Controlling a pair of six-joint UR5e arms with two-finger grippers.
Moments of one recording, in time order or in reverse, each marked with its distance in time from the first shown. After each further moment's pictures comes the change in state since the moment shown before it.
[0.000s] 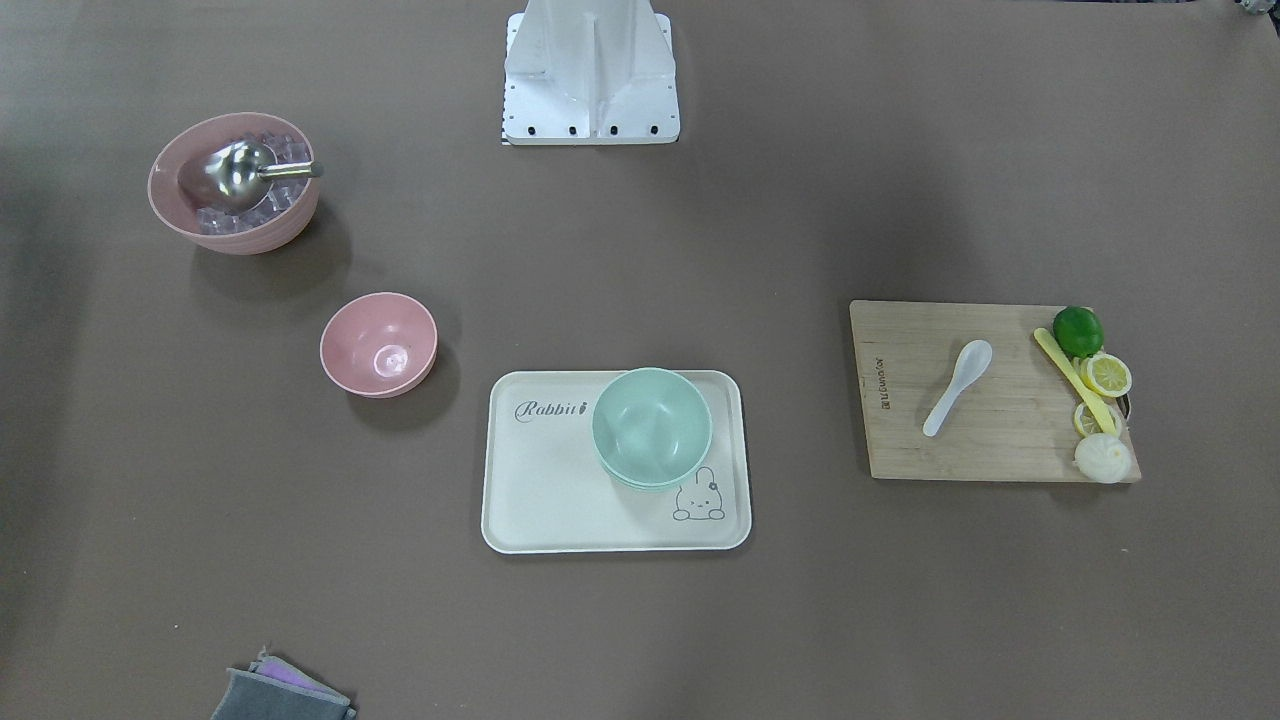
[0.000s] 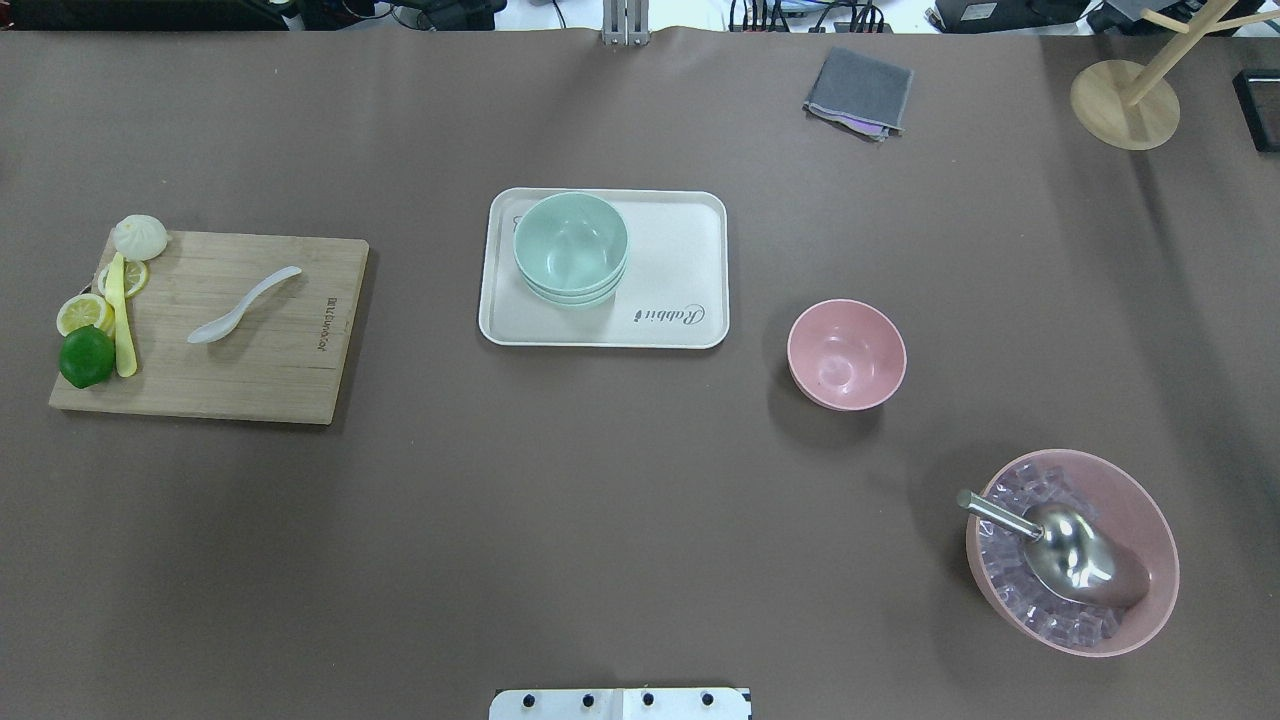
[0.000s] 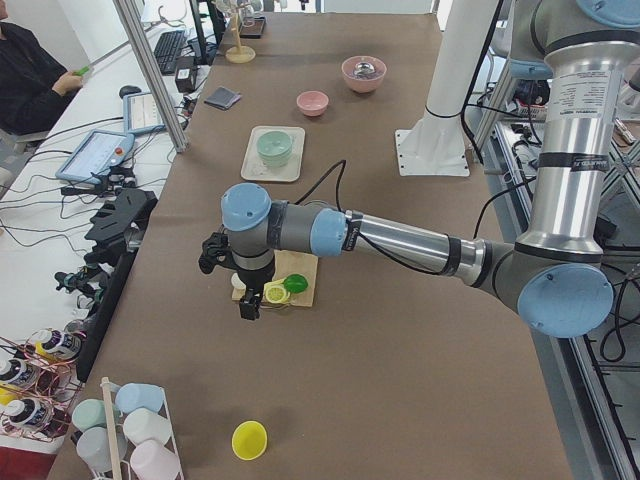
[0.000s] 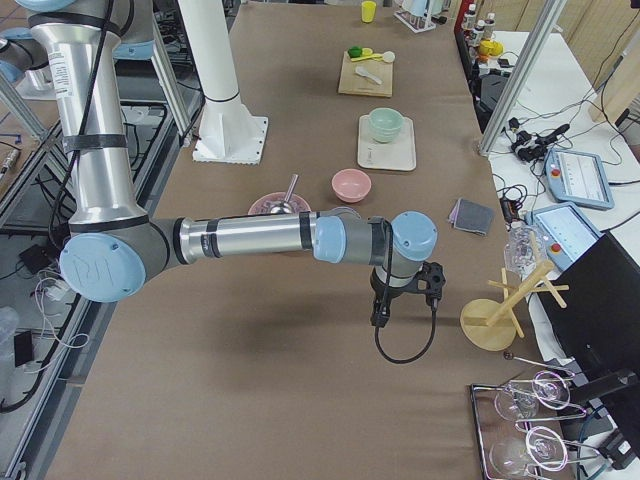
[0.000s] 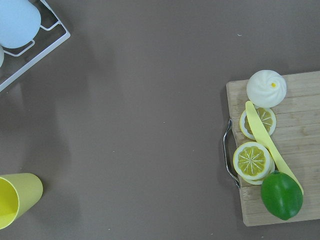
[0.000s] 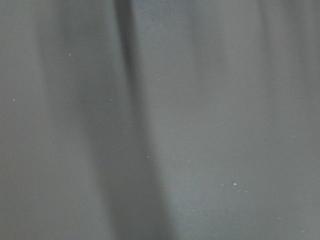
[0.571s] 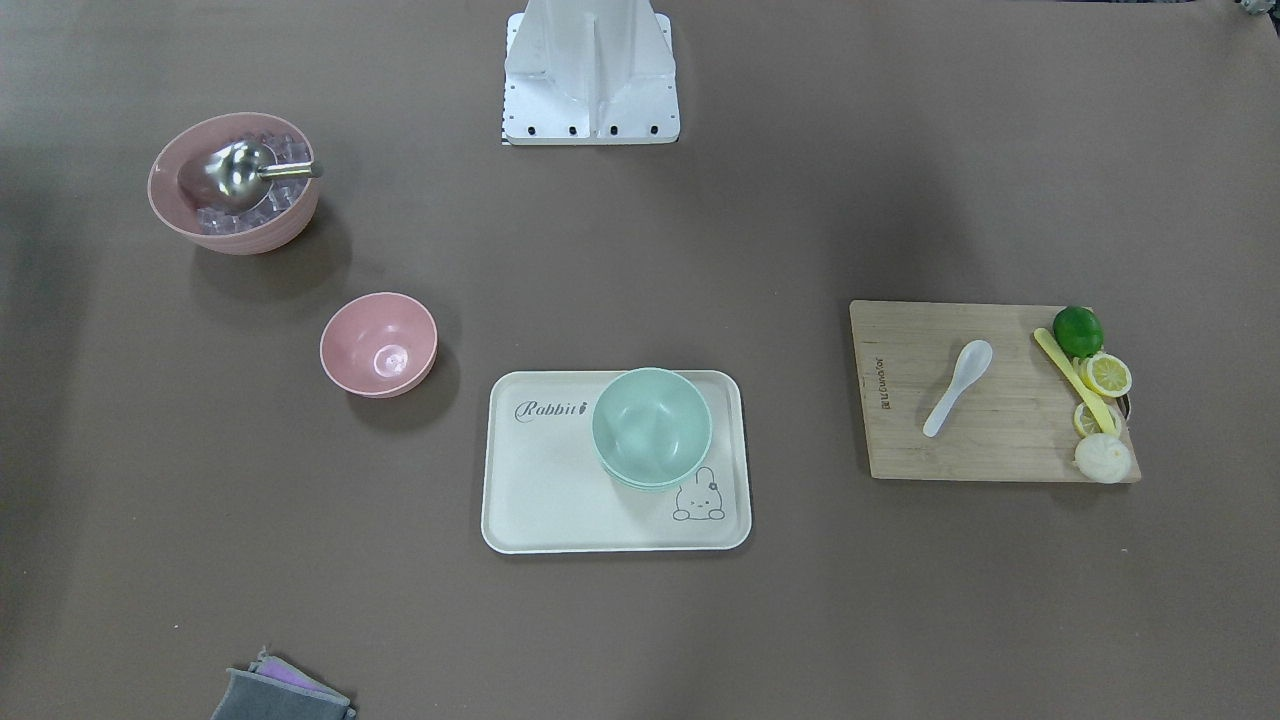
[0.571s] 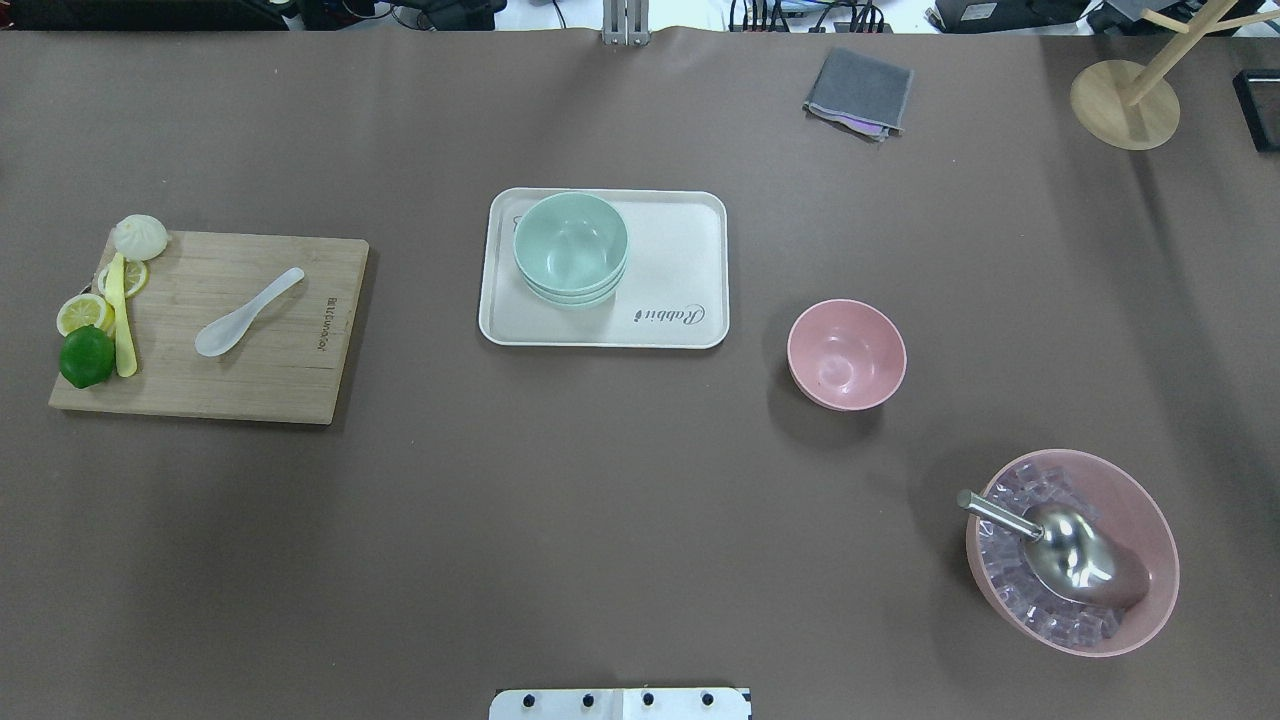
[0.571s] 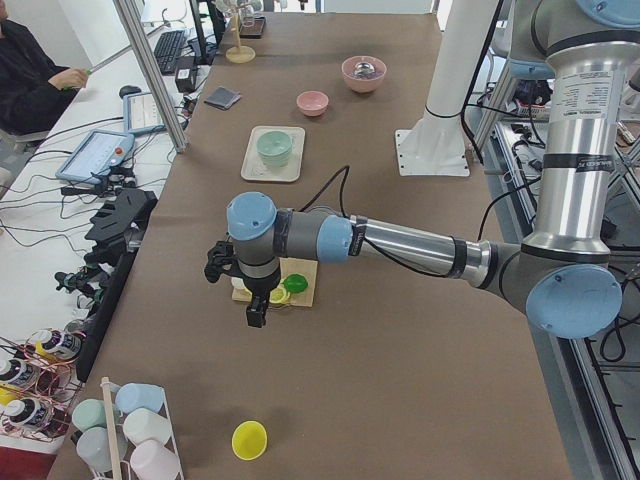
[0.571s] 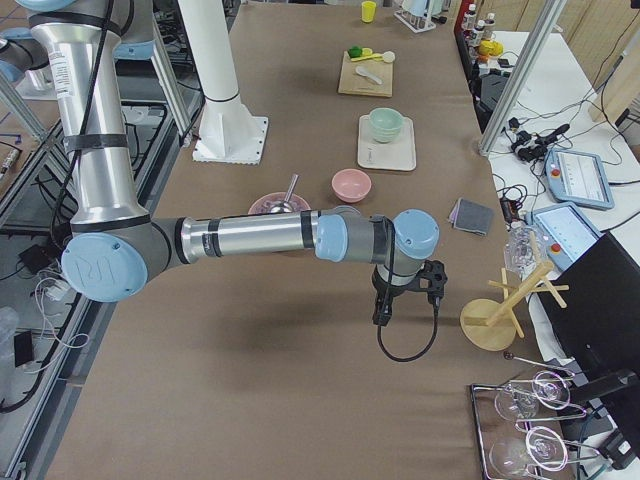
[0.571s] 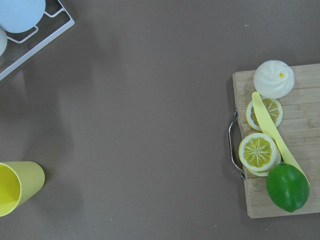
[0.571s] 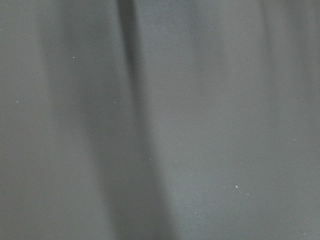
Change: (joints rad) left arm -0.004 0.028 0.000 -0.001 -0.003 -0.001; right arm 0.000 0.007 -0.002 0.000 0.001 0.000
